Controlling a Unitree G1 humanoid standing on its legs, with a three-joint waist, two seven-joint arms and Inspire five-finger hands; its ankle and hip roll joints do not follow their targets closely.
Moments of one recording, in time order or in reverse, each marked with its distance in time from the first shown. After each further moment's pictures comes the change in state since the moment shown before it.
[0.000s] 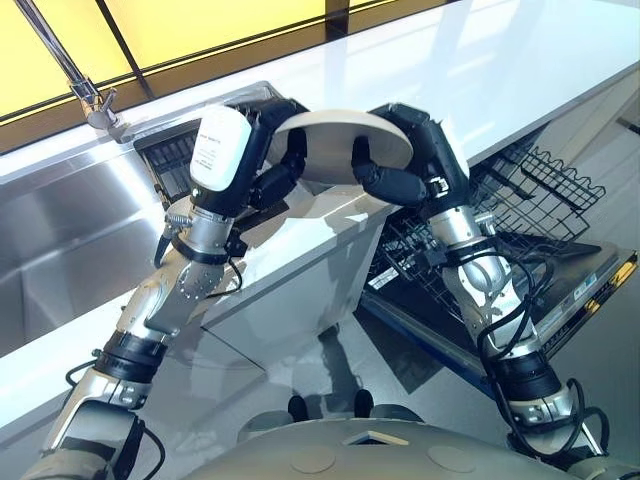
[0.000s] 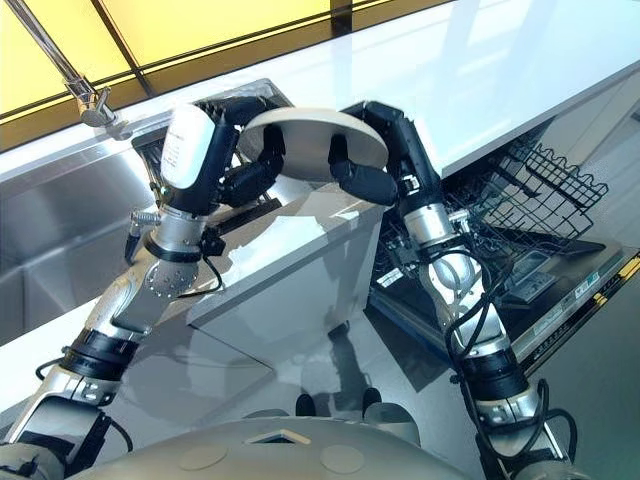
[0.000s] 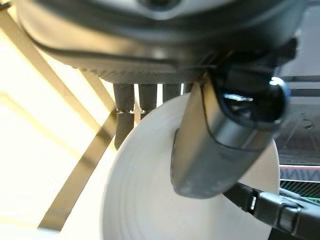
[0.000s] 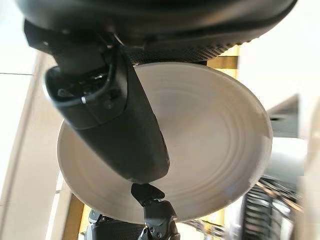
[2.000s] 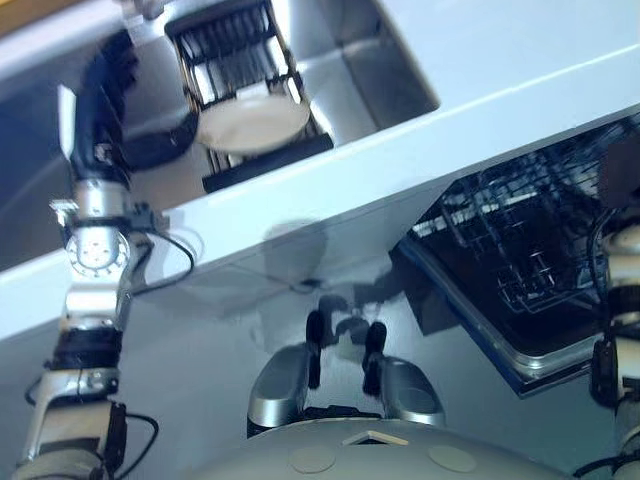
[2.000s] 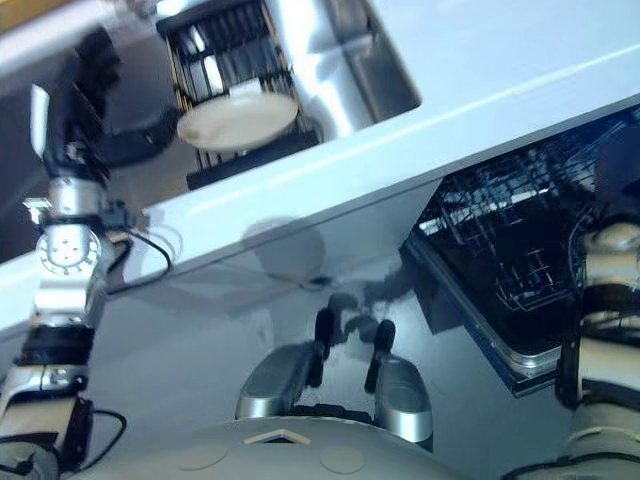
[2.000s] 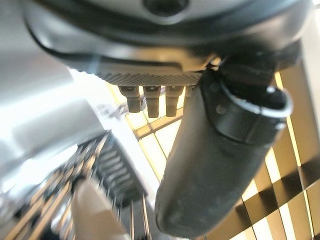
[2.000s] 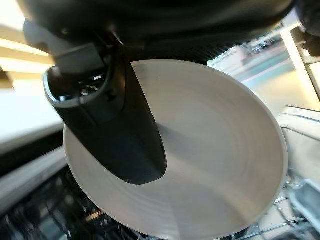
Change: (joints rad) left arm -0.149 0.125 0.352 0.206 -0.758 0.028 -0.204; right arm -0.562 -0.467 -0.363 1.165 -0.430 0.336 -0.670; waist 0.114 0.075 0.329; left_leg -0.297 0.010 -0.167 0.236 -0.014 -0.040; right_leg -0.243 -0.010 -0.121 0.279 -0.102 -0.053
